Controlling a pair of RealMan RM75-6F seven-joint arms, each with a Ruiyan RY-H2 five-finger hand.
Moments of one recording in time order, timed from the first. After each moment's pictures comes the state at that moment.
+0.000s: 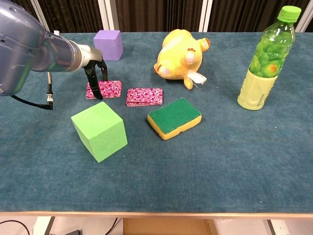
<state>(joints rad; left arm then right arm) -1.19 -1.68 -0.35 -1.31 -0.08 1.03 1.05 0.12 -1.14 0.08 -1.56 -1.41 1.38 -0.03</state>
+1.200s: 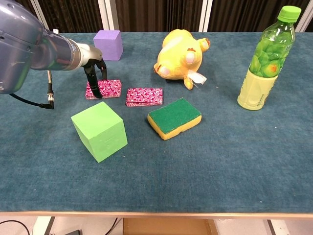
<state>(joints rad) -1.18 -1.68 -0.37 -1.31 -0.07 1.03 1.06 0.12 -1.13 0.07 -1.56 -1.42 1.38 -0.03</state>
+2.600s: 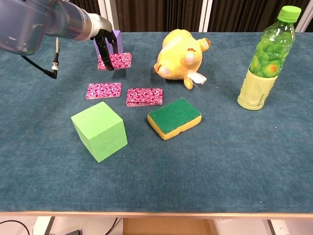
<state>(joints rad) -1.28 -1.67 -0.41 -1.11 -0.08 0.86 1.05 0.12 -1.13 0.08 -1.55 -1.39 1.36 0.00</state>
